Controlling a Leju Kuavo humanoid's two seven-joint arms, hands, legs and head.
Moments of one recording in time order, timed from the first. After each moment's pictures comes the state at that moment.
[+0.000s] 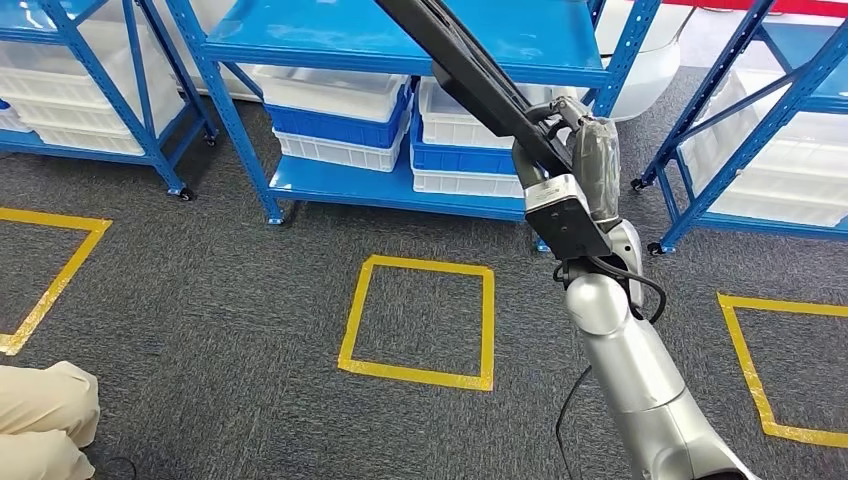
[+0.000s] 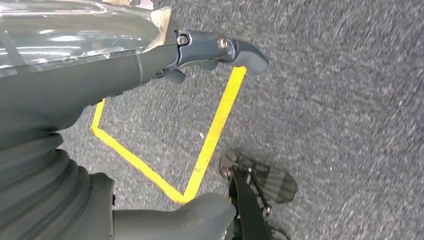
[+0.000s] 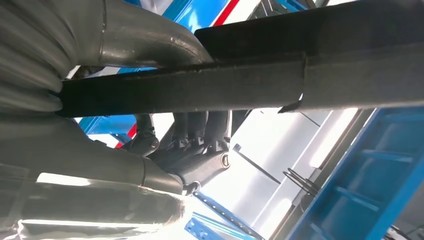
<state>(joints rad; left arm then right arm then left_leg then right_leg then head) -0.07 -0.15 0.80 -0.20 -0.44 0.27 -0.22 -0.58 -0.11 0.38 -1.53 0.43 -0.36 -0.24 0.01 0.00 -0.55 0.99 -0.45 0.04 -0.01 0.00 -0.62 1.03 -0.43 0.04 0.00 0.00</state>
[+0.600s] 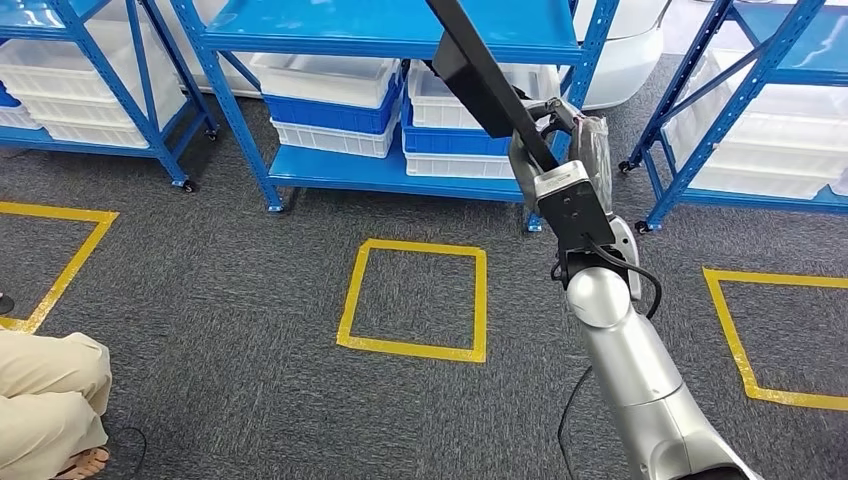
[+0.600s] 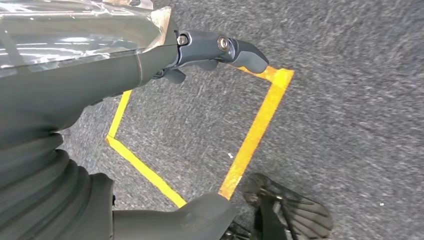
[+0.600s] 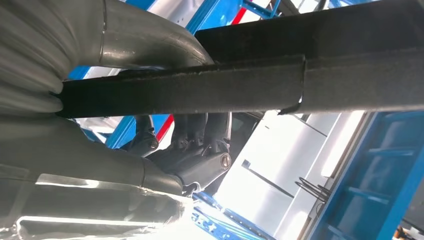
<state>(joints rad) -0.07 -0.16 0.83 -0.20 -0.43 0.36 -0.22 -0.60 -0.09 0.37 -1.48 0.34 -0.30 -0.25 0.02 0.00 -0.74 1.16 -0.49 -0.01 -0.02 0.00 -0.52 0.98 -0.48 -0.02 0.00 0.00</state>
